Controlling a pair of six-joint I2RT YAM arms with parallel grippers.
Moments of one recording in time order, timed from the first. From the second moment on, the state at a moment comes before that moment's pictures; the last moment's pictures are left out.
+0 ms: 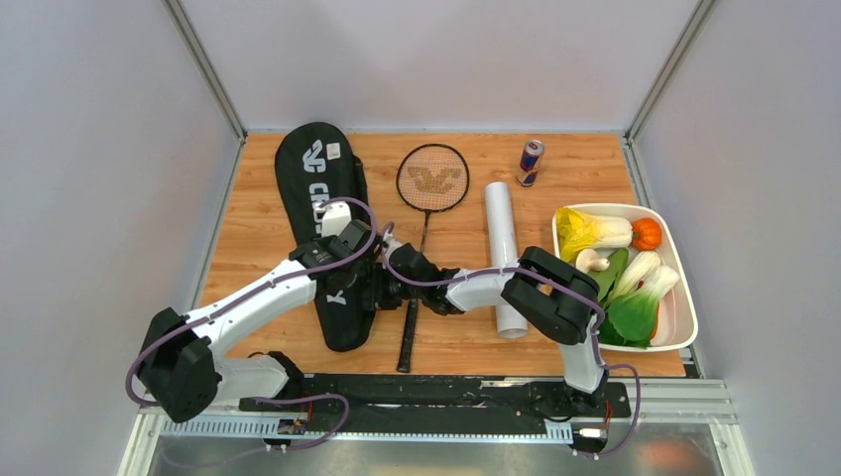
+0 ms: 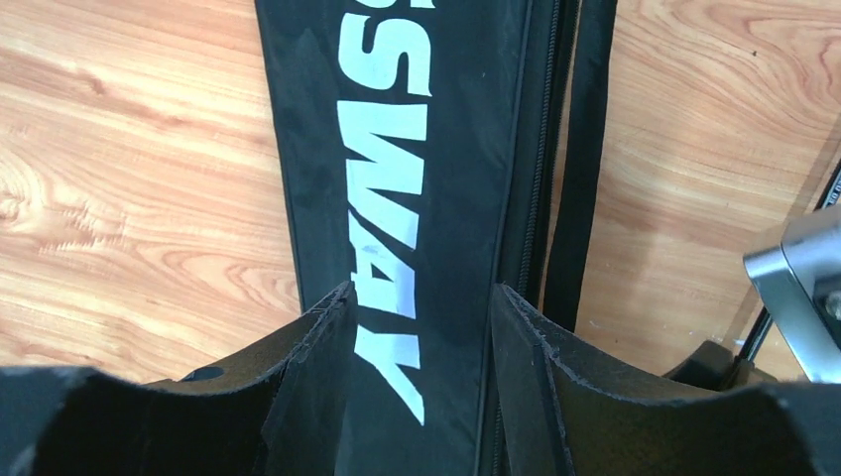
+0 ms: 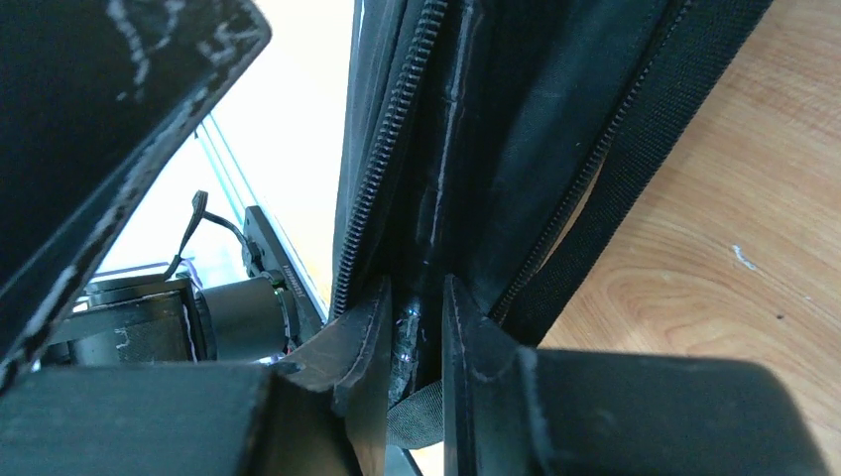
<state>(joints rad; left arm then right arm) -0.71 1.21 0.85 -0.70 -0.68 -0.75 1.03 1.98 1.04 0.42 -0.28 0.96</state>
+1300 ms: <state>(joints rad) -0.59 1.24 0.71 -0.40 -0.48 -0.62 0.99 1.71 0.89 0.32 -0.14 0.94</state>
